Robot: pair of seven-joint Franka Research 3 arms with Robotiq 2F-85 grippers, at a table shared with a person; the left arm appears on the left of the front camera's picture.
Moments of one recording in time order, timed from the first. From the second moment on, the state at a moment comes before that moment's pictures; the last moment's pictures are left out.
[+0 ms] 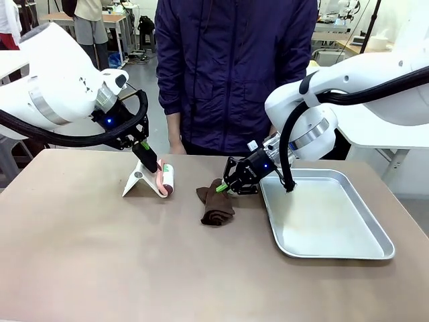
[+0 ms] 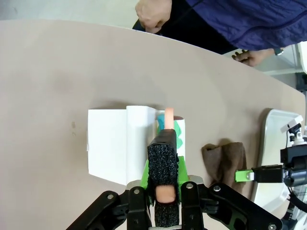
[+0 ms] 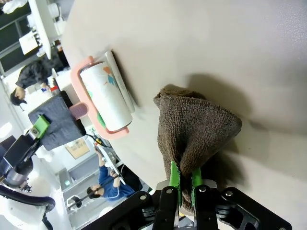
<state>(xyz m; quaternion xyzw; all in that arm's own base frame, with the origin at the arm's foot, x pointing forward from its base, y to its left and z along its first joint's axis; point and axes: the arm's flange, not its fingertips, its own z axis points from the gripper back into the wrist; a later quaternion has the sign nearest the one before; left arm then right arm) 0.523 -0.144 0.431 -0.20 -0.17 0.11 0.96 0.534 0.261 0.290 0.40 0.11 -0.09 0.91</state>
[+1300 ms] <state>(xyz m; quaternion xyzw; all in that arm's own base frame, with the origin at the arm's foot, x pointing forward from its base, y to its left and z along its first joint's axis) 0.526 -0.142 0.431 -0.19 -0.17 0.10 0.96 0.537 0.261 0.285 0.40 0.12 -0.09 0.90</state>
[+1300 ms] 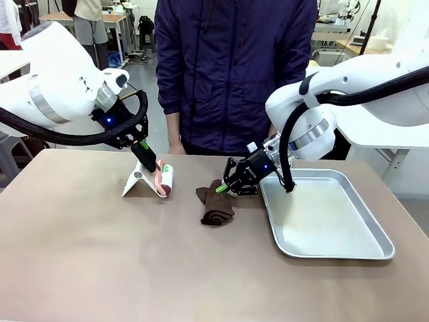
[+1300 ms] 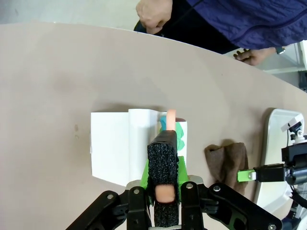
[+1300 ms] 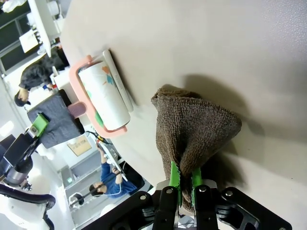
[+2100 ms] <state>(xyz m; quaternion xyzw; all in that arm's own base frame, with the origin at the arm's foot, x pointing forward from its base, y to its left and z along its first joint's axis) 0.532 -0.125 0.425 -0.18 -0.17 0.10 0.96 0.538 0.263 0.281 0.41 0.13 -0.09 0.90</state>
